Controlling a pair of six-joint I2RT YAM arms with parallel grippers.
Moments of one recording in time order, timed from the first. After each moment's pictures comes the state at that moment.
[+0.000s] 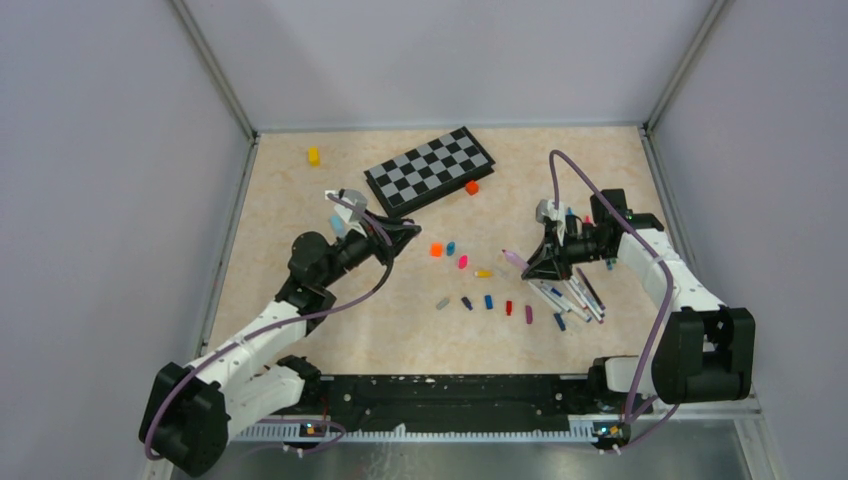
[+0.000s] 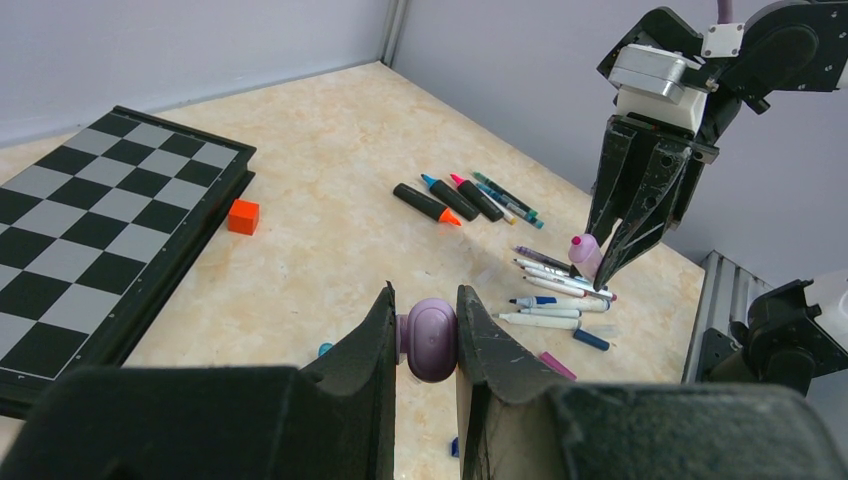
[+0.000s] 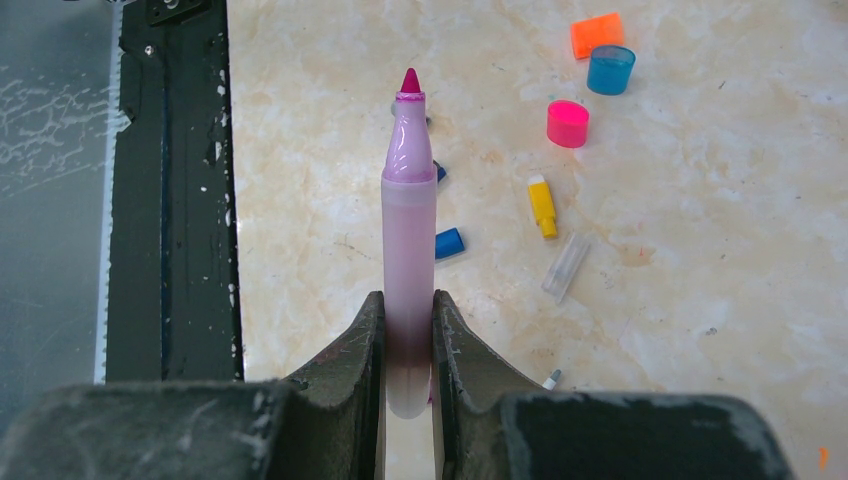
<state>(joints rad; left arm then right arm) -0.47 0.99 0.48 0.66 0.45 -0.37 0.06 1.30 0.91 -0.91 -1.12 -1.02</state>
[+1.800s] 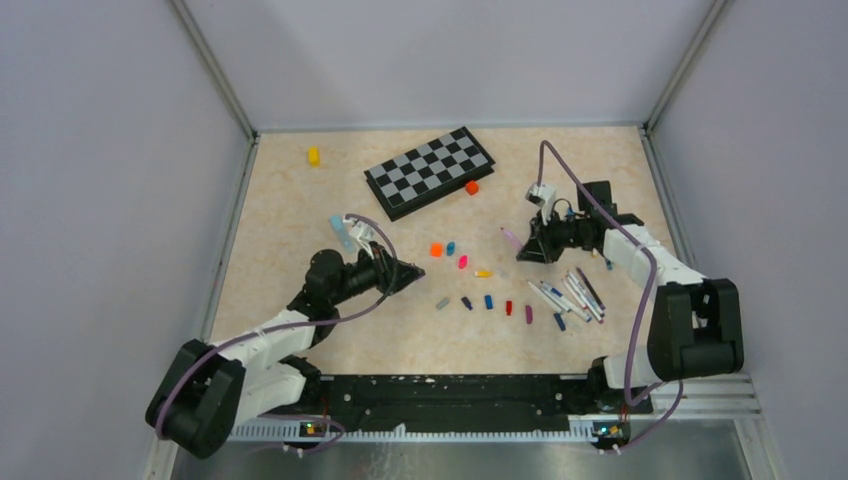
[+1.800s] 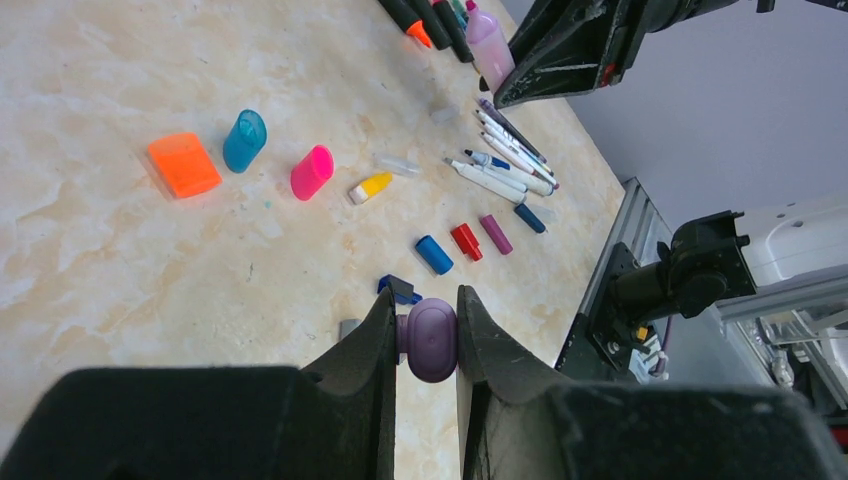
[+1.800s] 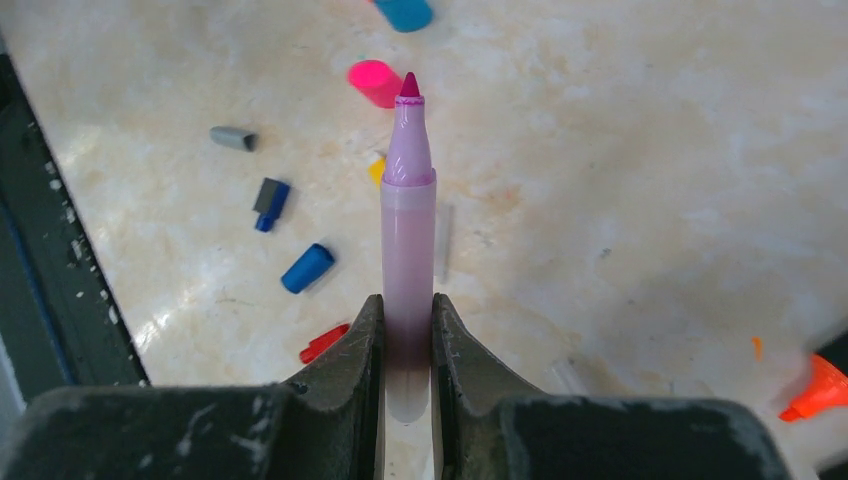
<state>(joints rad) -0.47 1.07 0.28 0.67 0.54 -0.63 0.12 1.41 0.87 -0.49 -0.86 -0.51</state>
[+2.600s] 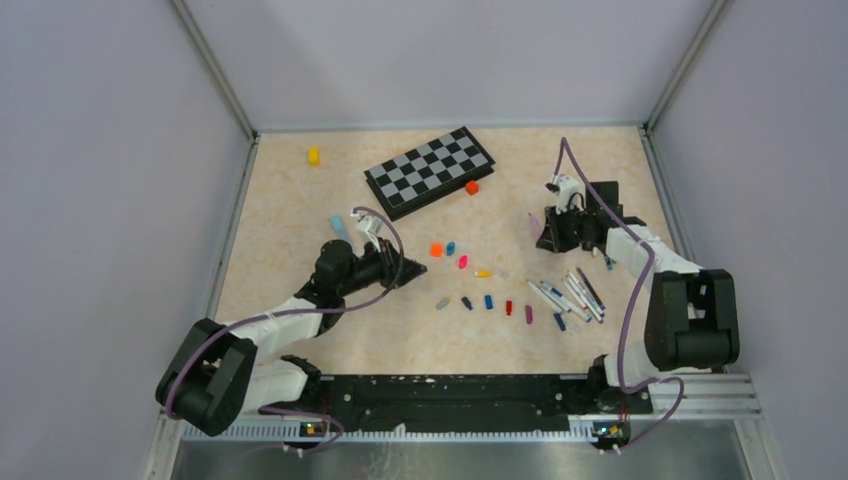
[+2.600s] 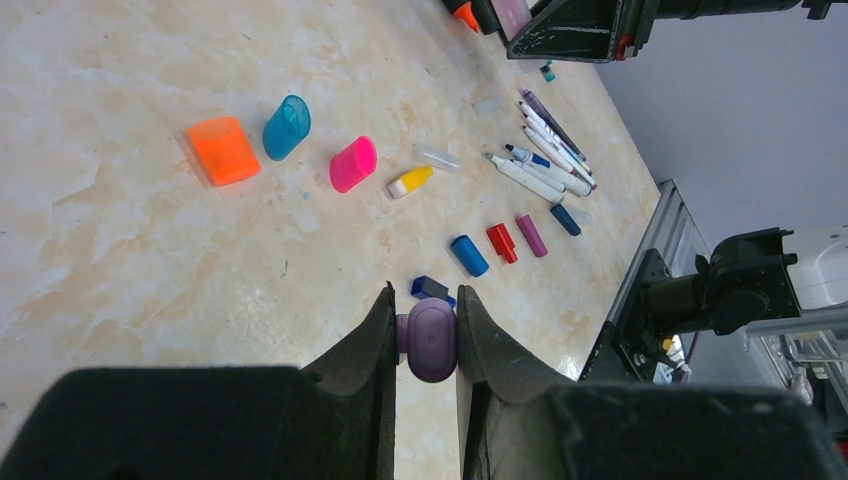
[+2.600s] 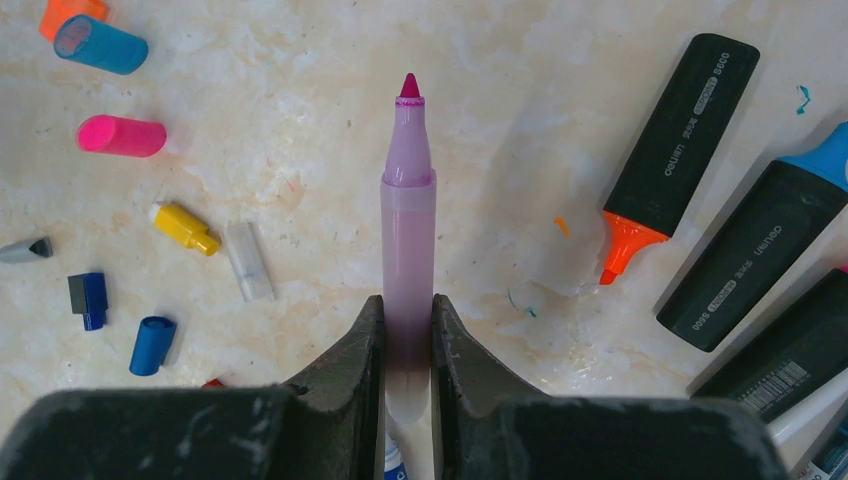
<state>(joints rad) -0.47 1.20 0.34 0.63 0.50 -0.62 0.06 1.46 0.84 -0.28 -0.48 -0.21</state>
